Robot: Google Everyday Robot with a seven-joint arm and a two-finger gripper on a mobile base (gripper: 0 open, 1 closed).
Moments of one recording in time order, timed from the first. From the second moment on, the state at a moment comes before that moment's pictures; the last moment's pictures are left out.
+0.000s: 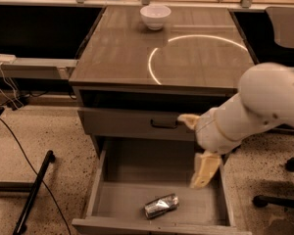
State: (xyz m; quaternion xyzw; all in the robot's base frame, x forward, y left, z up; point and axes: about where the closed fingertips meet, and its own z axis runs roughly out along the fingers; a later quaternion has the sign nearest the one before) arm 0.437 -0.118 0.754 -0.71 0.66 0.11 0.22
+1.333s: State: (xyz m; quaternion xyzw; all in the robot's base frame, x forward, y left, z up) arm 0.462 -0.051 0.583 -0.75 0.56 0.25 0.26
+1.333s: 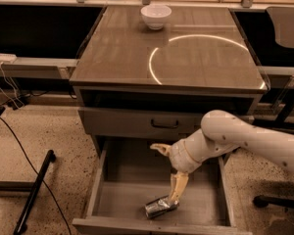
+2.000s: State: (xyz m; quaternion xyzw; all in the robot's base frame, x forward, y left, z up) arm 0.455 -0.069 0.462 -0.76 0.55 0.26 0.20
